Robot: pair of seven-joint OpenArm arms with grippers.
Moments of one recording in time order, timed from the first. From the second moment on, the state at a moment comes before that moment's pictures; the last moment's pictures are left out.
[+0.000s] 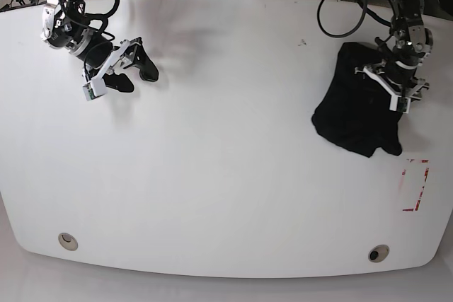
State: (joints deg) left arm 12.1 -18.3 -21.3 83.0 -5.9 -26.5 20.5; right arm -18.8 21.0 16.0 94.6 48.1 40.3 -42.3
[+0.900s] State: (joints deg) left arm 8.5 -40.3 -31.8 64.9 -1.4 -32.2 26.2; right arm -20.8 19.4 15.9 98.4 47.3 40.5 -42.5
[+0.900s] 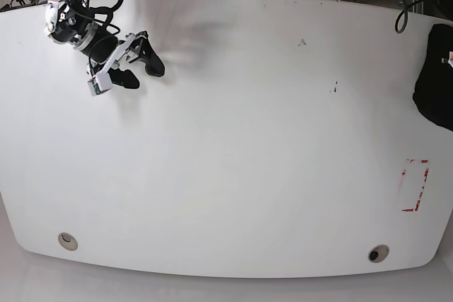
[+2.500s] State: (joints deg) left arm 26.9 2.9 -12.5 110.7 14.7 -18.4 3.2; right arm -26.5 5.6 32.6 88.5 8.5 40.6 -0.2
